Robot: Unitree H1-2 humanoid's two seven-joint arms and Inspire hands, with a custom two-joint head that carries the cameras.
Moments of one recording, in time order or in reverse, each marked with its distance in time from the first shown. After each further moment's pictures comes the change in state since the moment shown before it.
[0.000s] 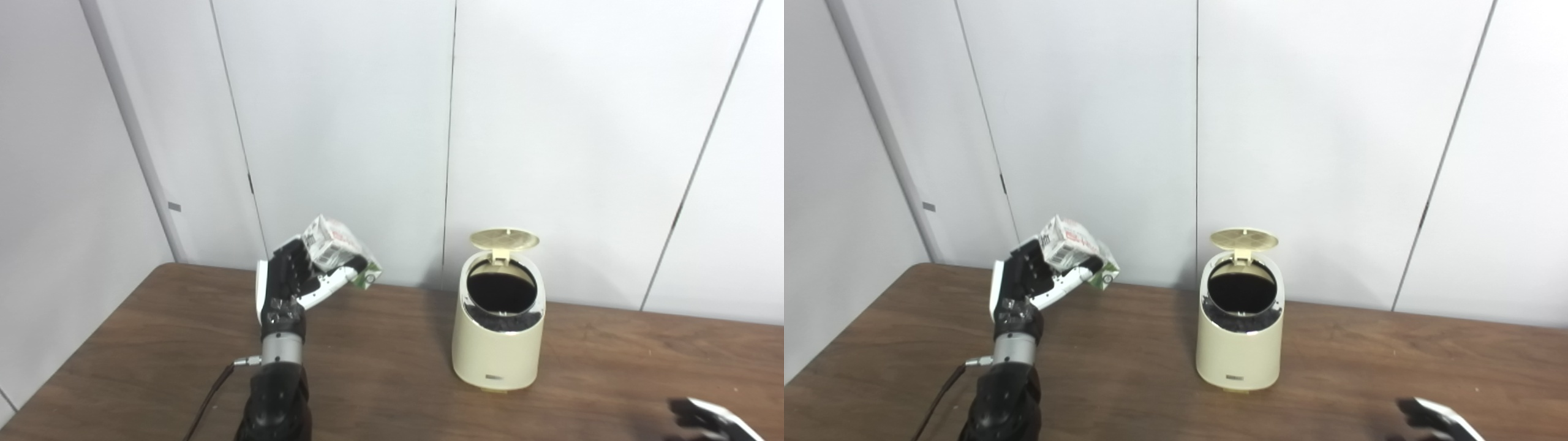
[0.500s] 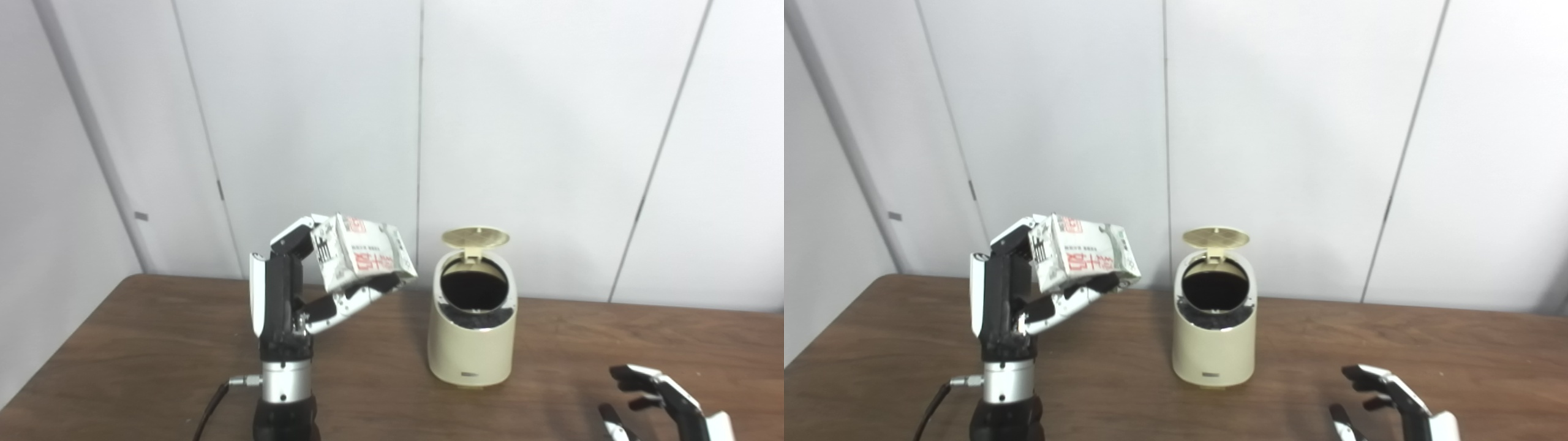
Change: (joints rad) left arm 0.030 -0.056 -0.142 -0.078 0.260 -0.351 0.029; right arm -0.061 0.003 0.052 0.060 -0.036 0.029 -0.074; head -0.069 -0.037
